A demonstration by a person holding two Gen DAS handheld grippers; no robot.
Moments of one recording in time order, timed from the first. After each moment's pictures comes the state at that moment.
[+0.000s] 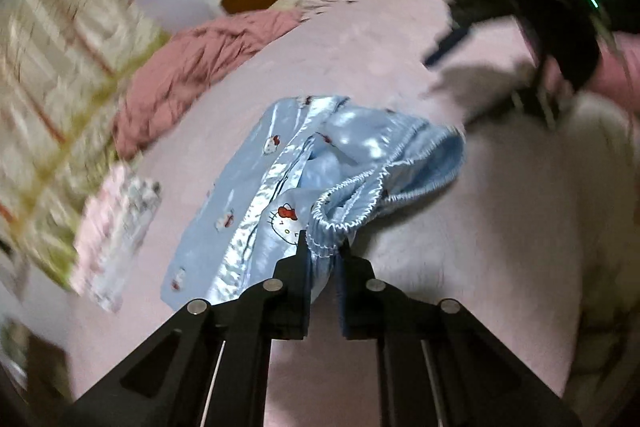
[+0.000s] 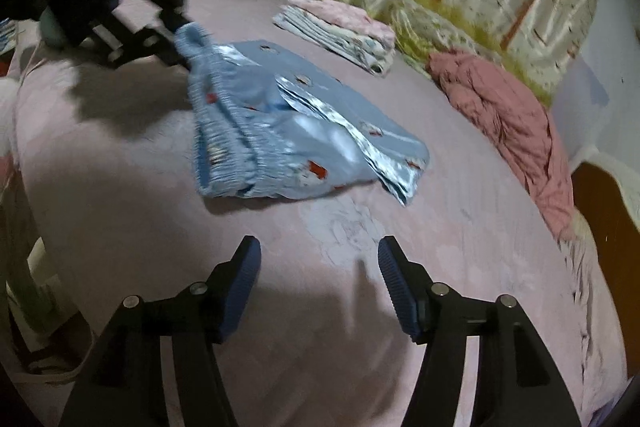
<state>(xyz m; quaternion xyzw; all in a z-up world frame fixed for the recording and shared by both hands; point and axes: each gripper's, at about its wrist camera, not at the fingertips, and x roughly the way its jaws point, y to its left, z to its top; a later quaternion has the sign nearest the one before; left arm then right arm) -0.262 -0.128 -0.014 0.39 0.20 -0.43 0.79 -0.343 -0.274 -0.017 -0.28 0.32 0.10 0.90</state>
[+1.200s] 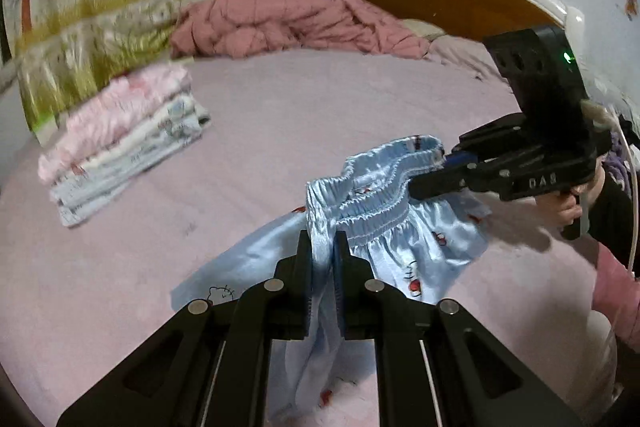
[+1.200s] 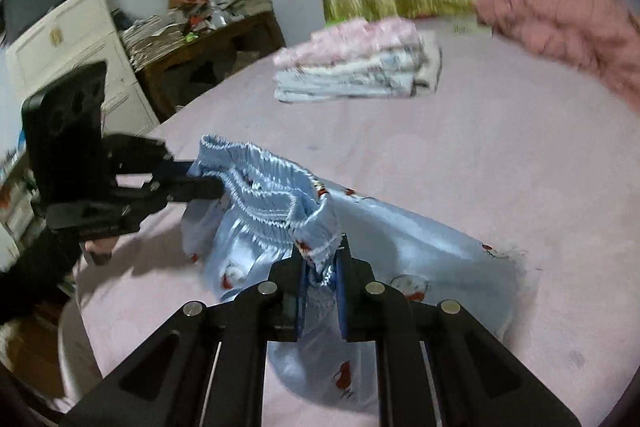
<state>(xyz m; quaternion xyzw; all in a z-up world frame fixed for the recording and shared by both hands) -0.087 -0.117 0.024 0.14 0.33 -0.37 0.86 -0.085 -0.315 0.027 0.03 0.39 0.27 0.88</state>
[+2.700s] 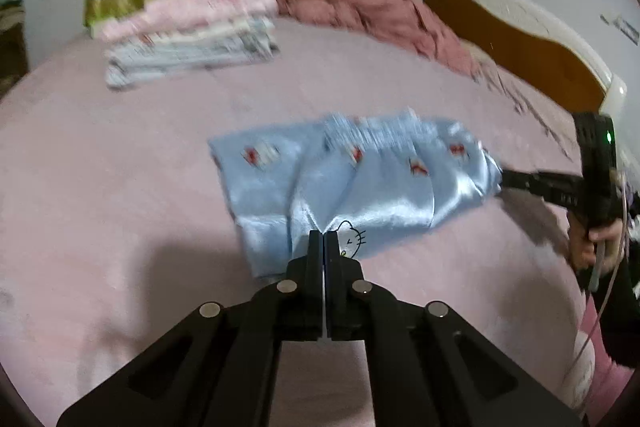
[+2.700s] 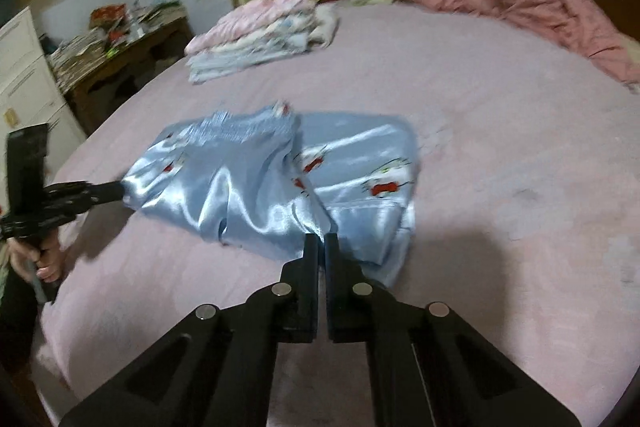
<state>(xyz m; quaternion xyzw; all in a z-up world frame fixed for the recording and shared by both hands) -0.139 -0.037 -0.024 0.01 0.36 -0.29 0.89 -0.175 -0.351 -0.023 0.06 0.38 0.09 0.92</state>
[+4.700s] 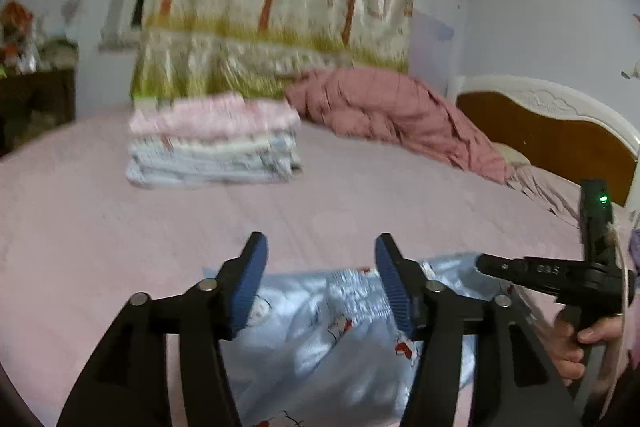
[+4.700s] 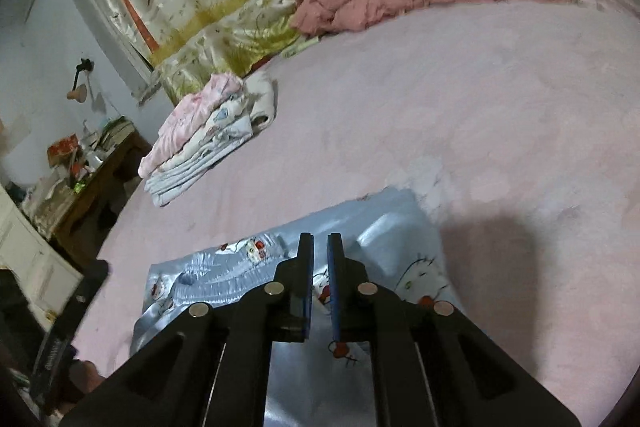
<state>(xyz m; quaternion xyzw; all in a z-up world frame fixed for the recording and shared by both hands) -0.121 -0.087 0.004 -0.05 0.18 -0.20 0.96 -0.113 -0.363 -0.022 0.24 0.31 0.00 0.92</state>
